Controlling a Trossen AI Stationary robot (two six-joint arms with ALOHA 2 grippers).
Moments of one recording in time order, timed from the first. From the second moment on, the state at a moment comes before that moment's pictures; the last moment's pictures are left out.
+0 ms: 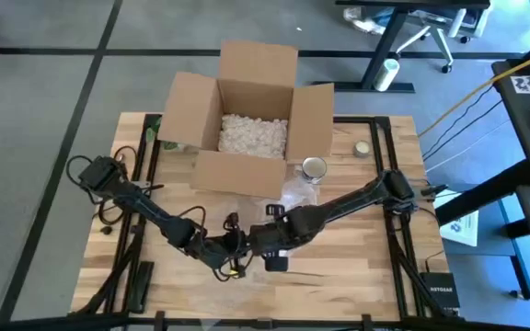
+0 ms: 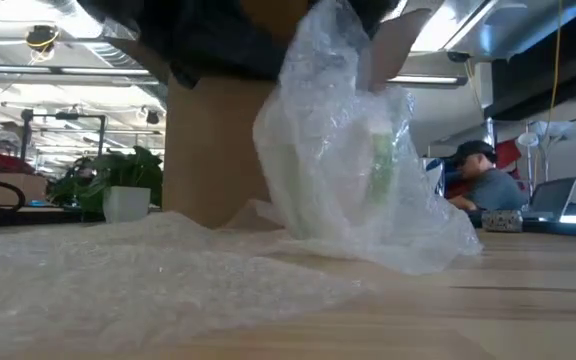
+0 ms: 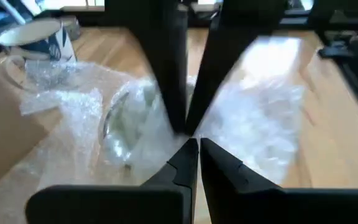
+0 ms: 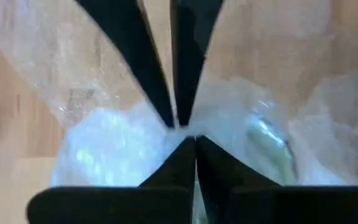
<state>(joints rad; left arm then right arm) -0.53 1.71 0.92 0.25 -0.68 -0.30 0.36 2.04 1.82 -1.00 0.16 0.34</state>
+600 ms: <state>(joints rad) -0.46 1.71 0.92 0.31 -0.60 -0.28 0.47 1.83 1.82 -1.24 0.20 0.54</state>
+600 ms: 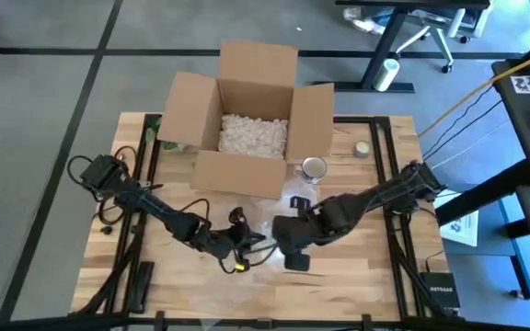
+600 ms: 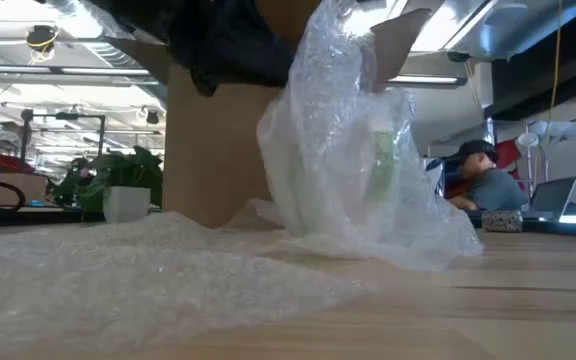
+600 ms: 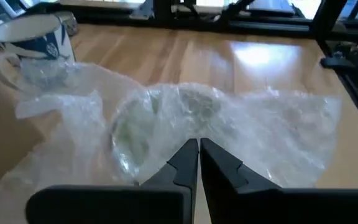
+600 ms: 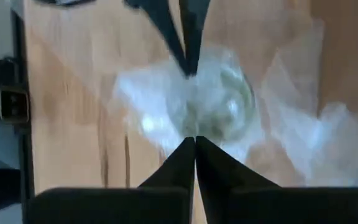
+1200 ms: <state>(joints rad) -0.36 1.71 1.05 0.07 -0.30 -0.21 1.17 1.64 1.65 -1.57 0.84 1.65</state>
